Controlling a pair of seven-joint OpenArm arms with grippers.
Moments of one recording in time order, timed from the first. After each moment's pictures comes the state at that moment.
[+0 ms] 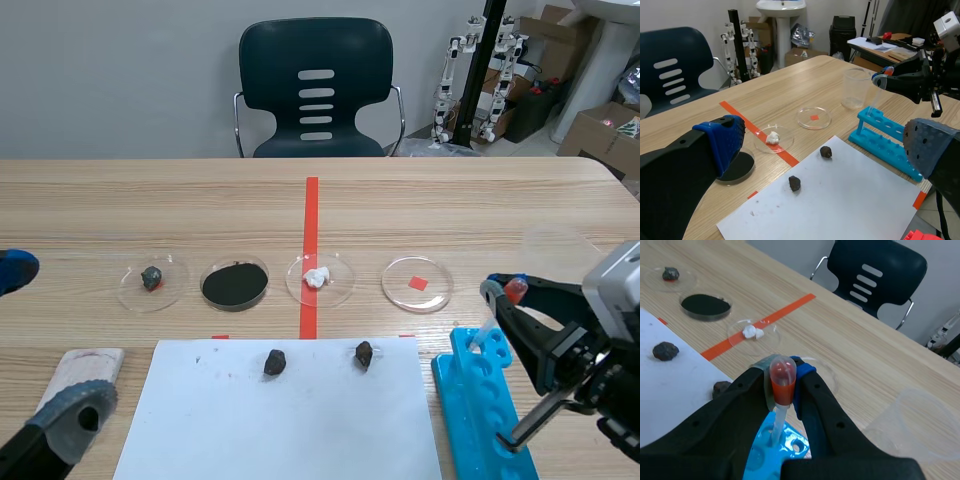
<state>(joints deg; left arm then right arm) 57.2 -25.0 -16.2 114.9 -3.1 -43.1 -41.4 -35.0 25.7 2.1 97.0 -6.3 19.7 32.5</state>
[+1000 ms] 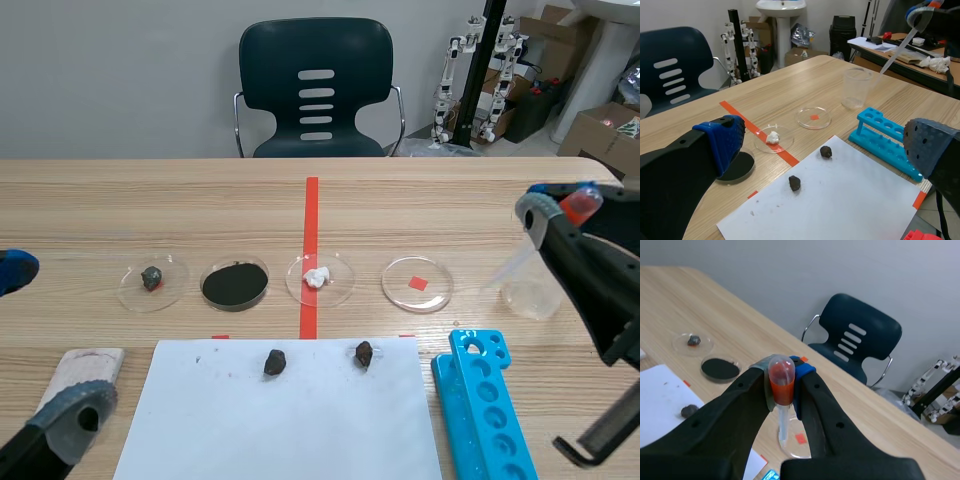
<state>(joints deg) 57.2 -25.0 -16.2 114.9 -3.1 -43.1 -41.4 -53.7 25.7 12.7 124.2 -3.5 19.6 32.5</state>
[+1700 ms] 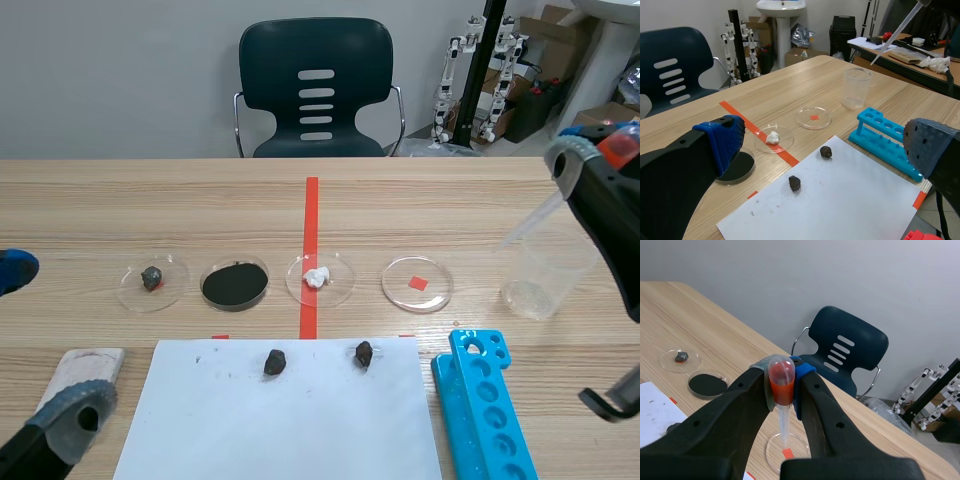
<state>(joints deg) 57.2 -25.0 -16.2 114.9 -3.1 -43.1 -41.4 -54.0 25.7 15.6 127.1 -0.5 19.6 32.0</state>
